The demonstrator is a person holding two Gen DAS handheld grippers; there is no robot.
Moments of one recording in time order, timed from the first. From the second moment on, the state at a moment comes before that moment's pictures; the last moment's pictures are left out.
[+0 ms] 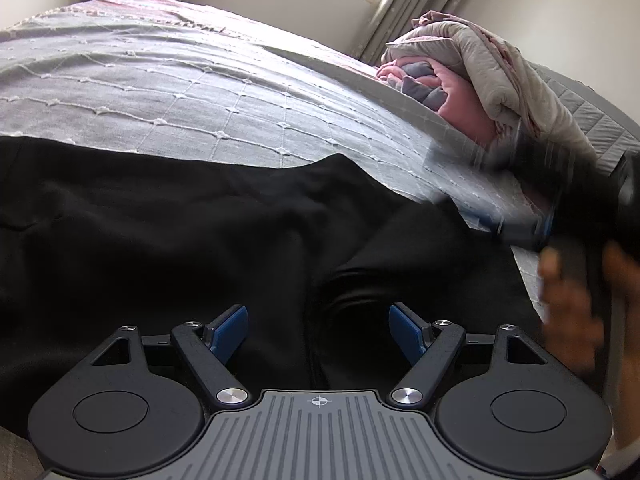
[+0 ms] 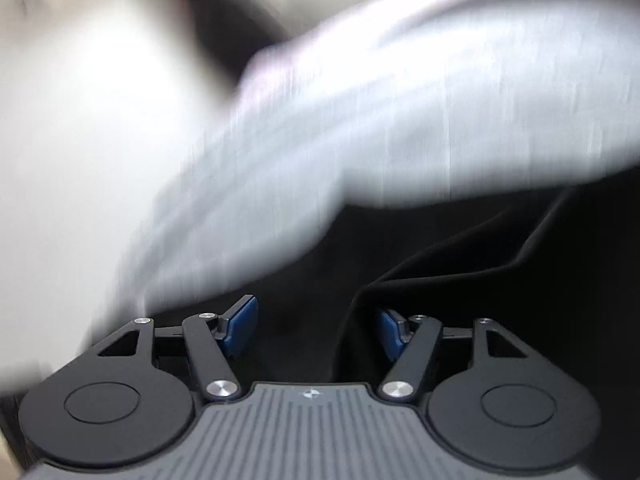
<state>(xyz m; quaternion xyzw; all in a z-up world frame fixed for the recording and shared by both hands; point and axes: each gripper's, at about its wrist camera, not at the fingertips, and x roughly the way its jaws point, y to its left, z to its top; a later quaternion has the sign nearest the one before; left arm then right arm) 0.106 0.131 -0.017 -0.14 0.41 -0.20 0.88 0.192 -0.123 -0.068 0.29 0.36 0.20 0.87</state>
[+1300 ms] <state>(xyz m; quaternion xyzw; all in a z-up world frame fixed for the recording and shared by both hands) 0.111 0.159 -0.018 -0.27 0.42 -0.21 0.84 0.023 0.015 -0.069 -0.23 0.27 0.24 0.90</state>
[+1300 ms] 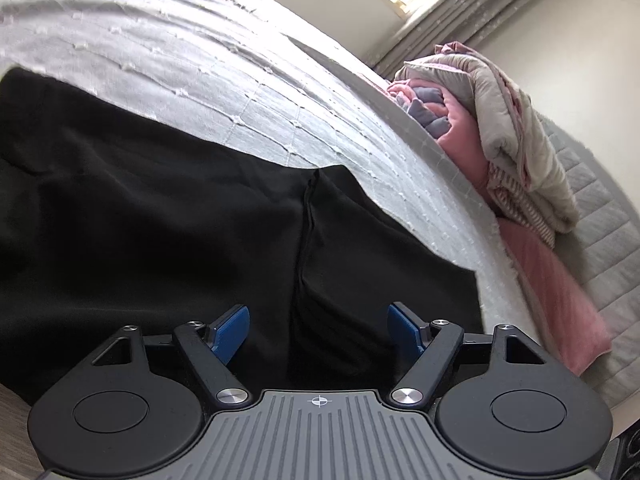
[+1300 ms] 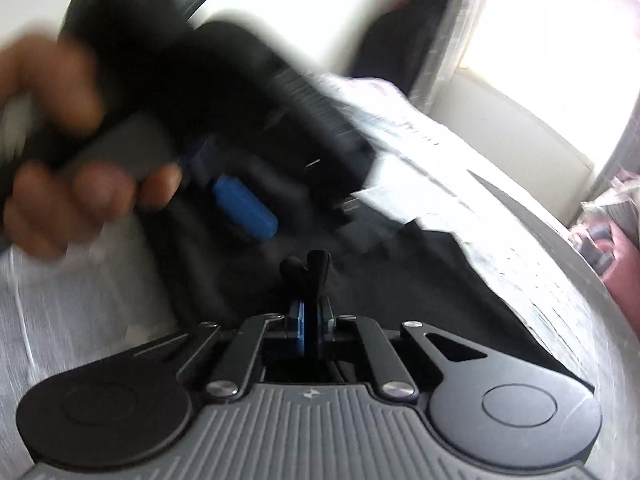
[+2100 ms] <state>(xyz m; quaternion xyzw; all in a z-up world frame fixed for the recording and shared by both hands) 0.102 0.147 -0.005 -0.08 0.38 -0.09 0.92 0.029 -0.019 -0.061 -0.13 0.33 0.29 0.89</state>
